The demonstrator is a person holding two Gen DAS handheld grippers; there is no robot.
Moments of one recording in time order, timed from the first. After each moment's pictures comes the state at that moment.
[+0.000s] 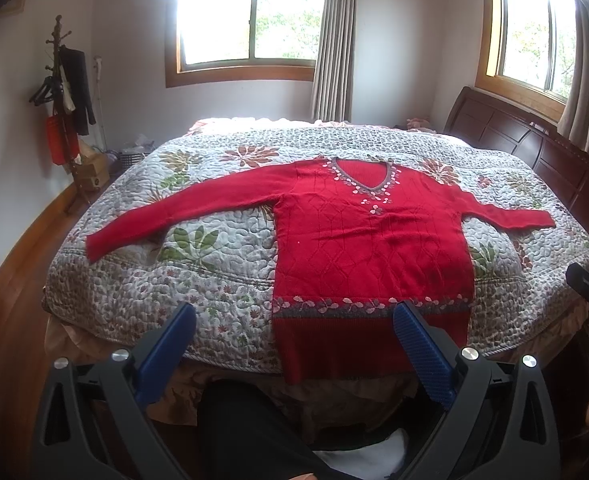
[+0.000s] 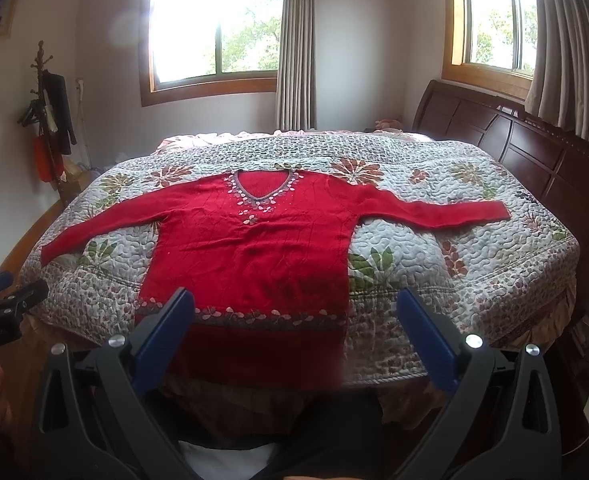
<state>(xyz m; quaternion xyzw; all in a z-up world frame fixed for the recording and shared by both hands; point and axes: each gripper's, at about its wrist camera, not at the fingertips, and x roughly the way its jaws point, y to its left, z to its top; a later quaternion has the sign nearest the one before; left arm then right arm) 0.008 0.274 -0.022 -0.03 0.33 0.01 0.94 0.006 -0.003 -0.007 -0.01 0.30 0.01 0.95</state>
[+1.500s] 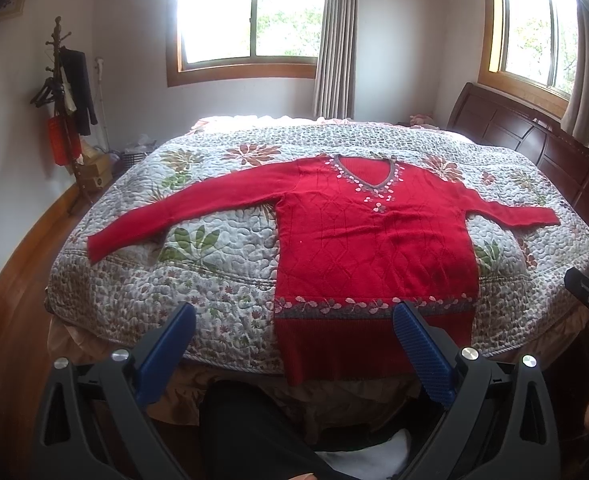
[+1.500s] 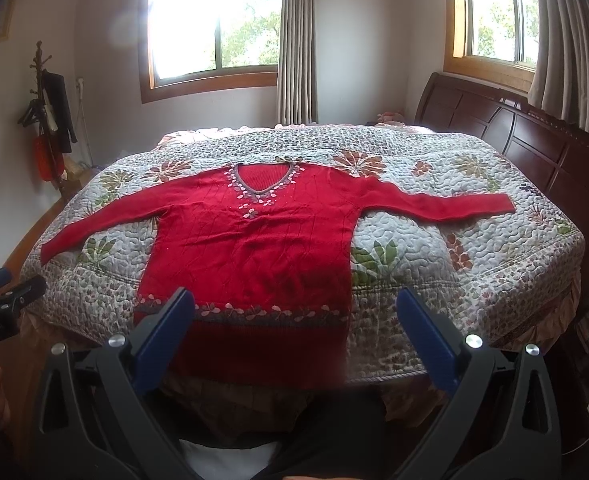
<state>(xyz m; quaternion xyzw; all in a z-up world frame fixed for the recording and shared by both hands) 0.014 0.274 -0.025 -0.02 0.34 0.01 0.94 0.014 -0.005 -0.017 0.00 0.31 0.01 0.95</state>
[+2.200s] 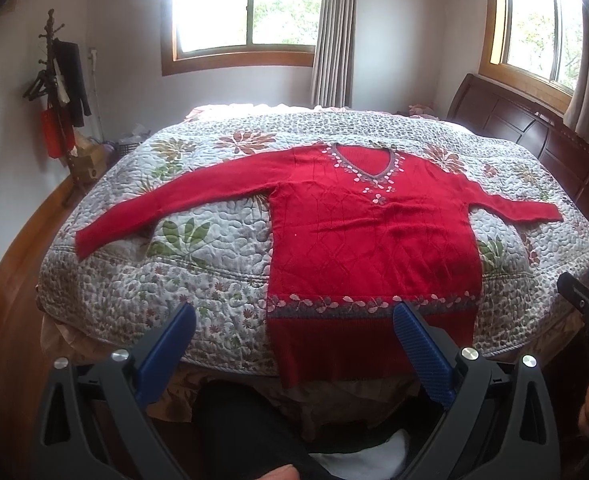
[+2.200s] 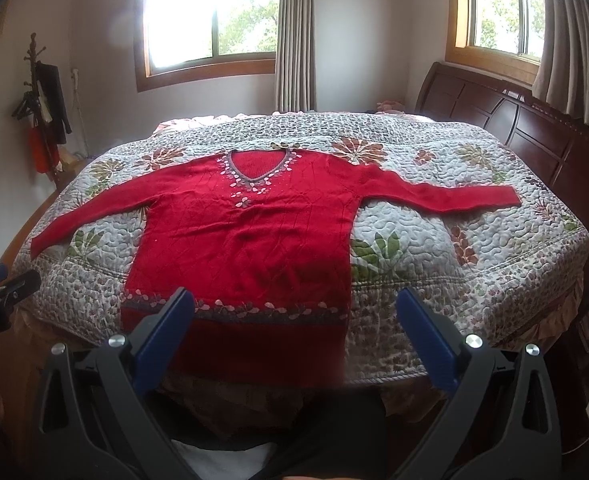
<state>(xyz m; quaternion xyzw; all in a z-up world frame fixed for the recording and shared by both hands) 0.046 0.267 -0.039 -0.03 0.37 0.00 0.93 0.044 -0.011 -0.034 -0.01 0.33 0.00 0.94</state>
